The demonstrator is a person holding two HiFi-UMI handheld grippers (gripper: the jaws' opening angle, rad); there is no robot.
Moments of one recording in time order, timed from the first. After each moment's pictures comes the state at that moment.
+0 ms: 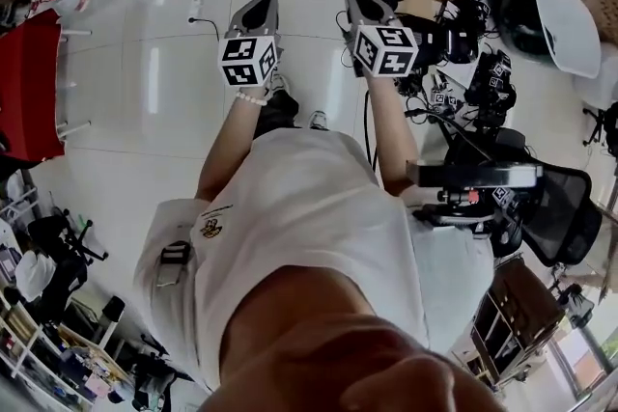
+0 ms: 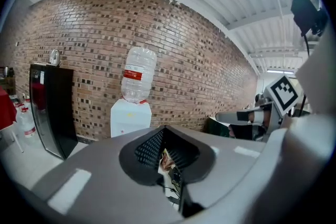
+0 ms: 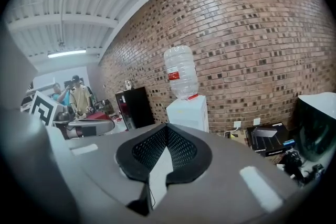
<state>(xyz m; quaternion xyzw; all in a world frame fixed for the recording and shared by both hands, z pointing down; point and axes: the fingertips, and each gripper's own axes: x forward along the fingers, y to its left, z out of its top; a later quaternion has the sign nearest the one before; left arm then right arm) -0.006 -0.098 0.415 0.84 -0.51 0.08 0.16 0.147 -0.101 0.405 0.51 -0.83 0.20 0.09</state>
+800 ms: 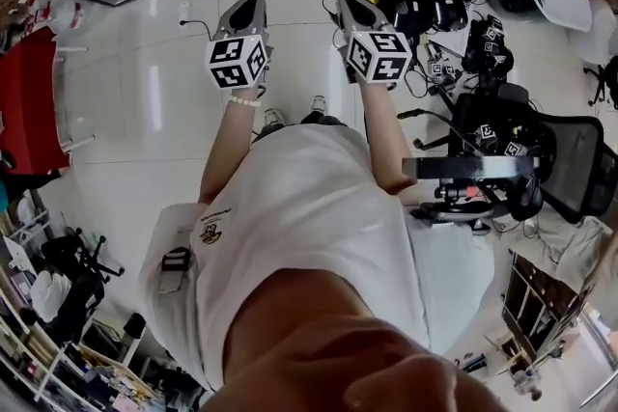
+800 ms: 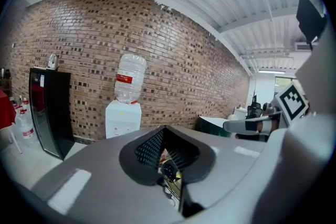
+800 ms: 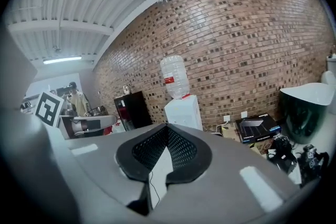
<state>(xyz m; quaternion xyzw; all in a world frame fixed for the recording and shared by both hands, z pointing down) 0.001 0.000 0.387 0.86 -0.49 0.07 0.15 0.161 0.027 0.392 0.55 -0.81 0.22 0.06</state>
